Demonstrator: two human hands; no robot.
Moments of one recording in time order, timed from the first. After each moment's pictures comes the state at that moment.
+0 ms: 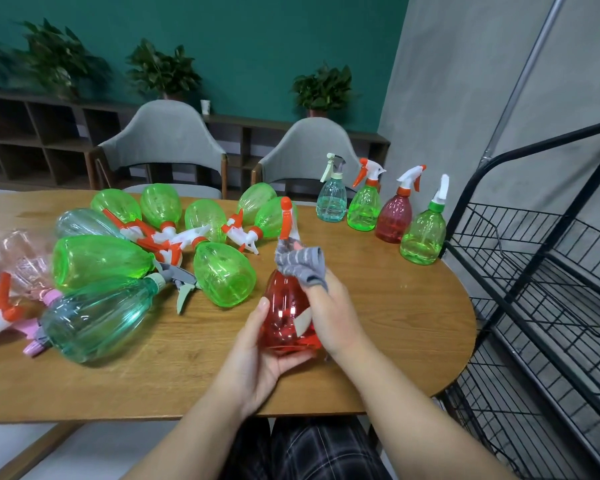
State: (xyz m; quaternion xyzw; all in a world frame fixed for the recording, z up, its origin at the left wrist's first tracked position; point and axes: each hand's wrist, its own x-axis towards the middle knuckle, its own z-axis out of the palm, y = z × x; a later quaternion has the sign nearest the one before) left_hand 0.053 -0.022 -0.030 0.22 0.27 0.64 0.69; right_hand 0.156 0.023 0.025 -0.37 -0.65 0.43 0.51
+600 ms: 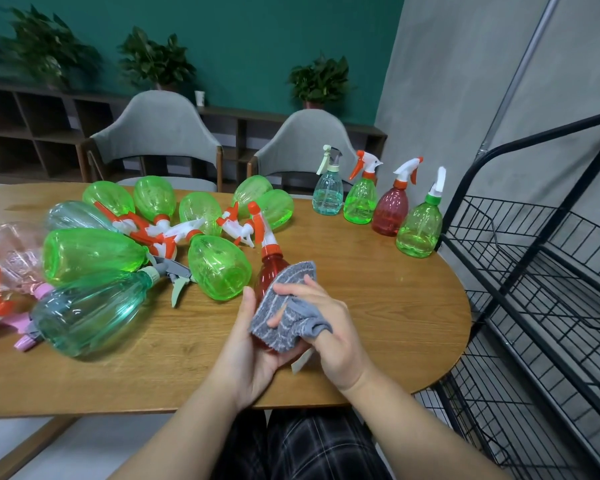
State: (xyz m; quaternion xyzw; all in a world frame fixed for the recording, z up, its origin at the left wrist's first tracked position) left_hand 0.052 -0.019 -0.030 0.20 0.27 0.61 0.71; right_hand 0.176 0.012 -0.007 -0.23 -0.80 0.31 0.47
